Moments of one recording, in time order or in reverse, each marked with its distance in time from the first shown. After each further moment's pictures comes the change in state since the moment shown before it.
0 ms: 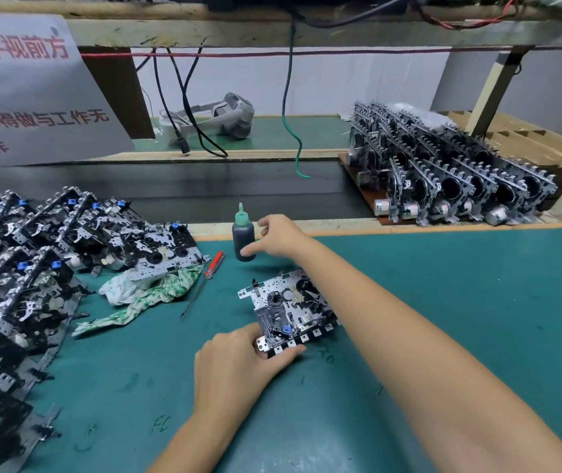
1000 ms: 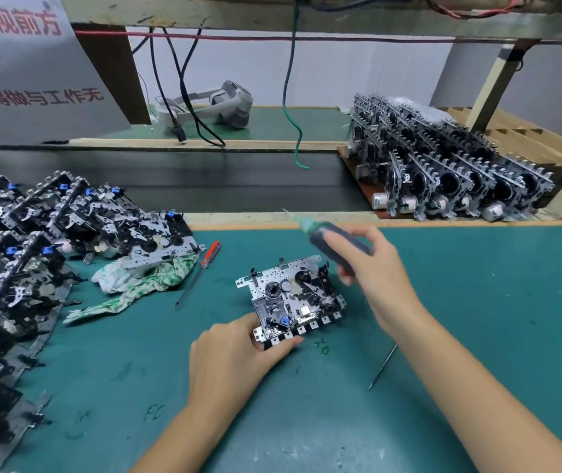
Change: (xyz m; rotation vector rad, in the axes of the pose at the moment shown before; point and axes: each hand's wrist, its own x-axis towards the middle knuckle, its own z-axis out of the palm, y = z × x) left_hand -0.003 0.002 -0.002 -0.014 -0.016 0.014; right_hand -0.127 0.050 -0.029 0.765 0.437 -0.043
